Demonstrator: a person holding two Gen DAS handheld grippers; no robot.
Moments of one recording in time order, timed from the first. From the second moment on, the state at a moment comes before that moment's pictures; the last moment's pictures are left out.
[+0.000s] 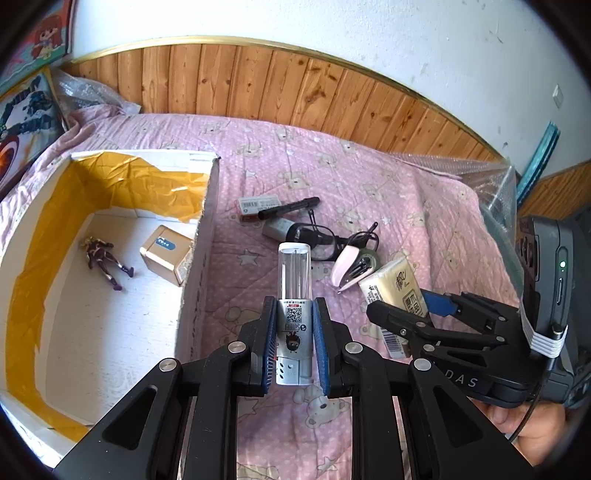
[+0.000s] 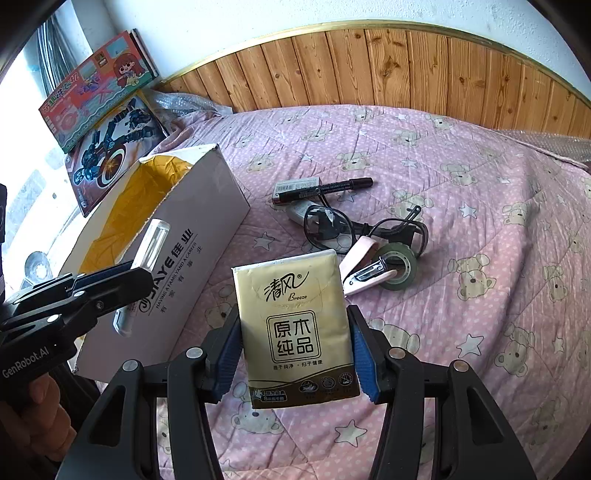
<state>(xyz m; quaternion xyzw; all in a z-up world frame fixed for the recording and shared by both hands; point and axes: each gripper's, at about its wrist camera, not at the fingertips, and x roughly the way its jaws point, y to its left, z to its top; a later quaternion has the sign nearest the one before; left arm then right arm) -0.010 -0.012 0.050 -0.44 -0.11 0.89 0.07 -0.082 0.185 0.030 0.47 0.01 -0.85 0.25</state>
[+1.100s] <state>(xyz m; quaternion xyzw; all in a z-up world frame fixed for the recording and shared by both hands) 0.028 -0.105 0.073 -0.41 -0.17 0.90 0.03 -0.050 0.100 0.076 0.44 -0.01 -0.84 0.32</state>
